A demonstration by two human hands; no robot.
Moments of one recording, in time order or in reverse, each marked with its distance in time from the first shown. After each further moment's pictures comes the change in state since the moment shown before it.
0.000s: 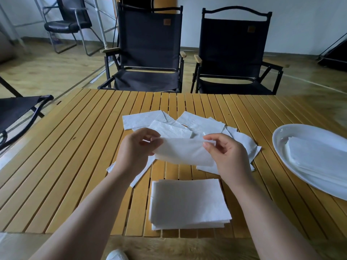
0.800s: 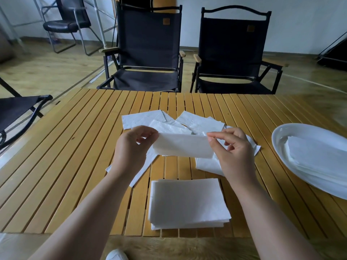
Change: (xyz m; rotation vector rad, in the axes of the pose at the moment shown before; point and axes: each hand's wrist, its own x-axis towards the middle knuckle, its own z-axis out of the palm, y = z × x) left_hand 0.000 -0.003 -0.002 0.127 0.106 0.124; right_hand 0.003 -0.001 -0.002 -0.020 0.170 -0.067
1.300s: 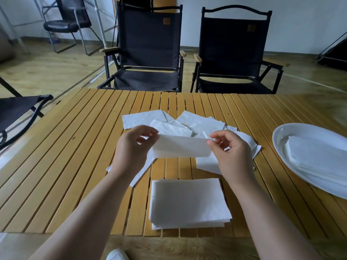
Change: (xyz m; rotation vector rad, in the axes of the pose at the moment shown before) left_hand 0.000 0.001 -0.002 0.036 -0.009 0.011; right_hand 0.000 0.000 0.002 -0.042 -0.032 0.050
